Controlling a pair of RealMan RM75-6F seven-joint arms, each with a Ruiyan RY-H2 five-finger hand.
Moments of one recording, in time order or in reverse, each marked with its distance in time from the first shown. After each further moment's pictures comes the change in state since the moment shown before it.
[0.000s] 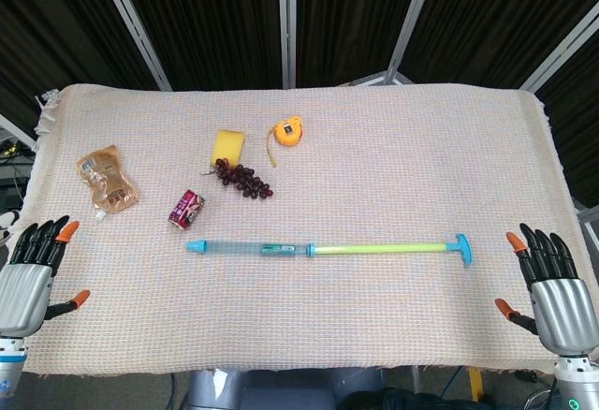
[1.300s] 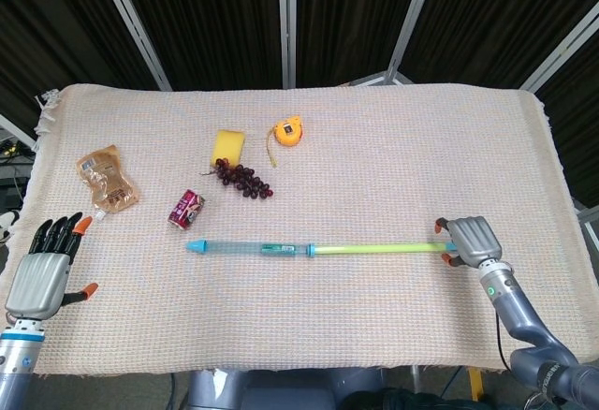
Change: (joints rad) left arm -0.041 -0.078 -0.065 0.081 -0.124 -0.149 0.071; right arm 0.444 -0.245 0.125 0.397 0.388 -0.826 -0.016
